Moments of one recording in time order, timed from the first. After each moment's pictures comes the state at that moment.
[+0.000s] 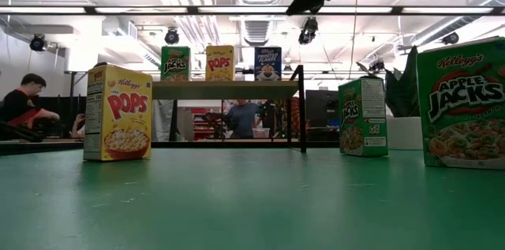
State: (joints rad) left arm -0.63 0.89 0.63 0.15 -1.24 -0.03; right arm -0.34 1.41 1.40 -0.64 -0.23 -0.38
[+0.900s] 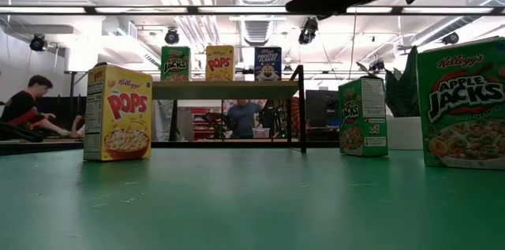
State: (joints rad) left arm -0.63 1.25 1.05 -0.20 -1.24 -0.15; right arm -0.16 1.21 0.76 0.26 -0.16 -0.36
